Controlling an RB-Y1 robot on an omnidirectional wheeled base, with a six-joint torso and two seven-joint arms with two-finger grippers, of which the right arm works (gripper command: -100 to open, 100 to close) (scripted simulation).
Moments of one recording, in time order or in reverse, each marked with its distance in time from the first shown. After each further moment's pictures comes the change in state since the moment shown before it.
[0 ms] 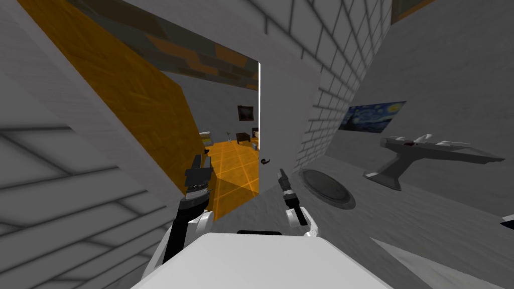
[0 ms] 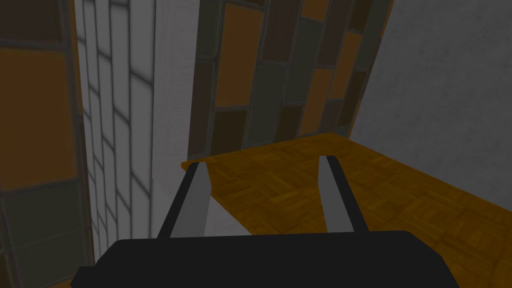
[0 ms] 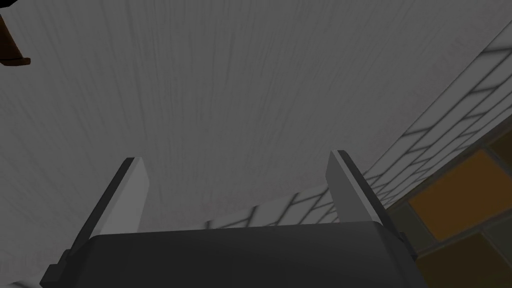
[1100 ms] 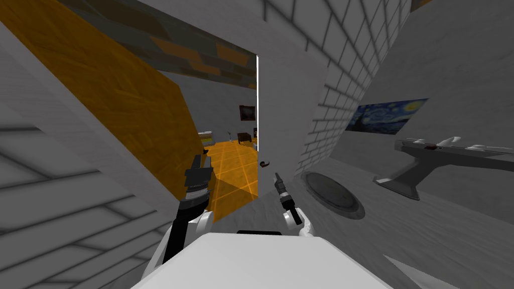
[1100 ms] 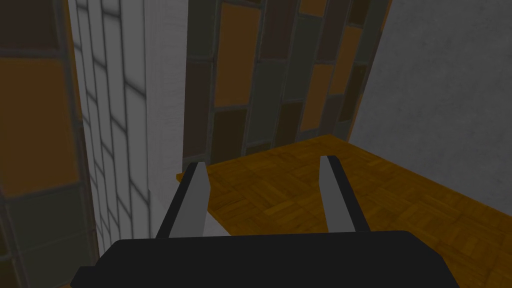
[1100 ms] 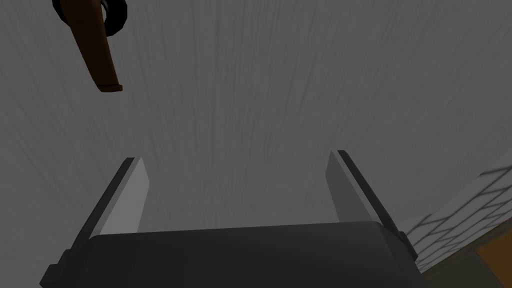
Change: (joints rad) arm -0.109 0.000 0.028 0.281 0.034 -0.052 -0.027
